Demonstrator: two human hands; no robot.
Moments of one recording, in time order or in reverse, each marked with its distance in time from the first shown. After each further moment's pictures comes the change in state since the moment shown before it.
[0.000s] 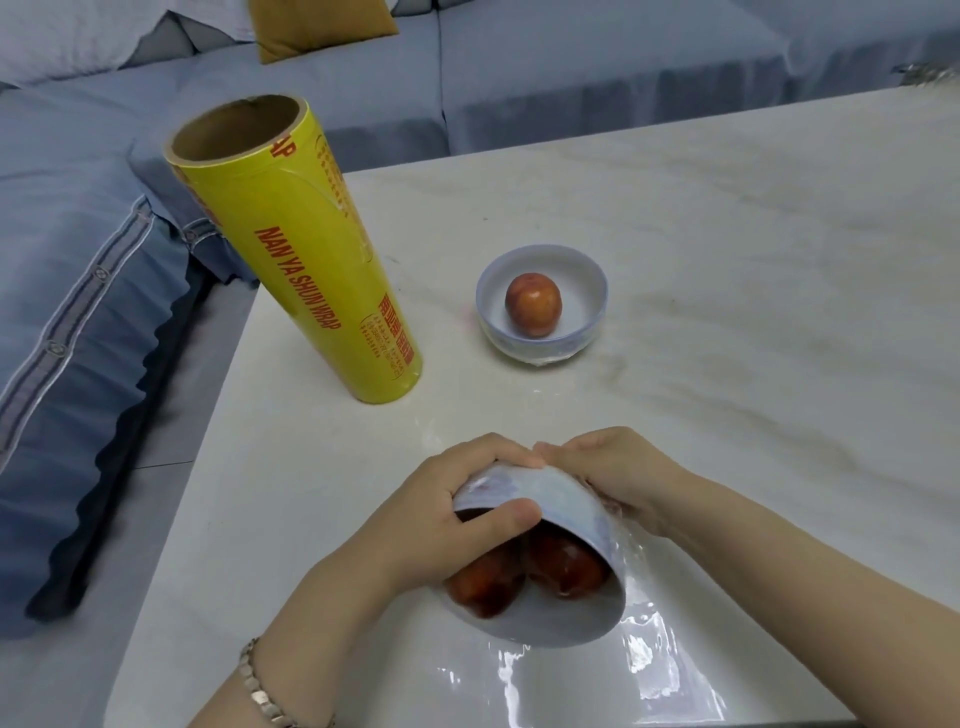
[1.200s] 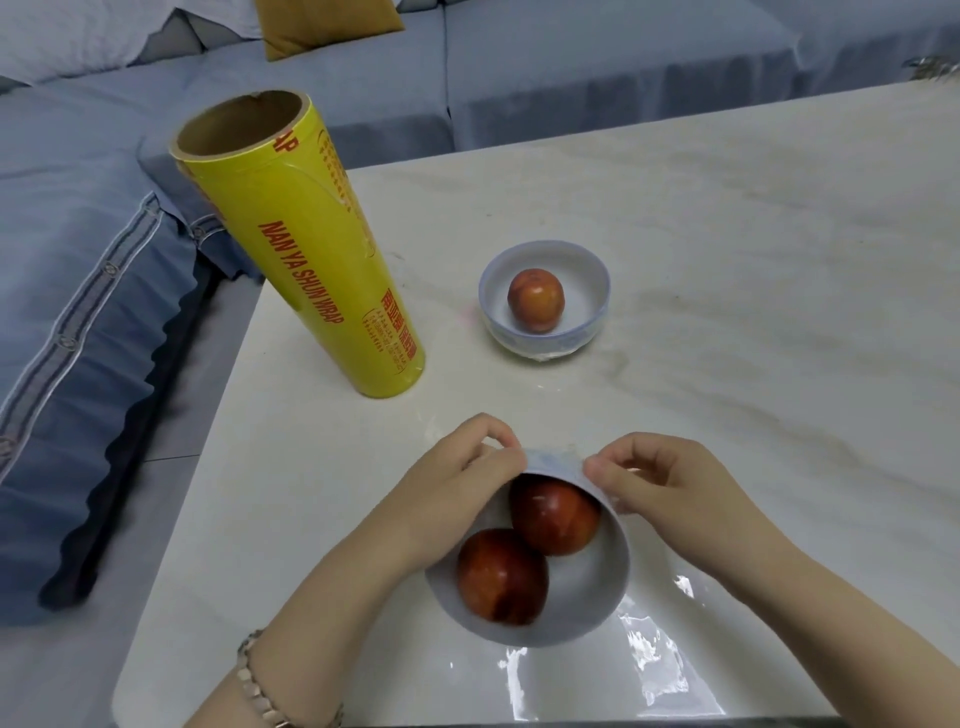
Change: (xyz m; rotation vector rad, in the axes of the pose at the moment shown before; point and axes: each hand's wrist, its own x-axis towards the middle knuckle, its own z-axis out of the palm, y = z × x) left_hand 0.009 0.011 0.004 -0.097 0.083 -0.311; right_hand -0.050 0.013 -0.017 -0.016 0.132 -0.400
